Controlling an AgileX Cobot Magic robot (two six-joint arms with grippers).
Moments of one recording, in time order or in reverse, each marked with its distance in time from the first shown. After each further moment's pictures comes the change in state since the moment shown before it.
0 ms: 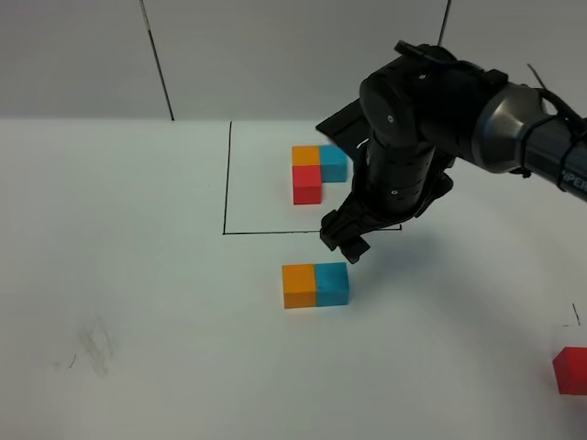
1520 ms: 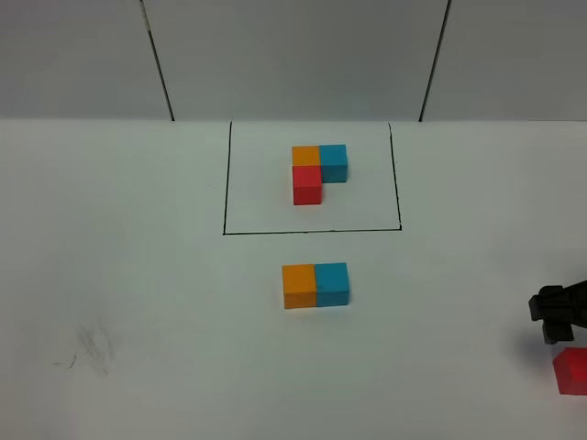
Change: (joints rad) left arm 0.000 0.000 0.000 0.000 0.000 0.000; right arm -0.481 -0.497 0.873 -0.005 -0.394 0.207
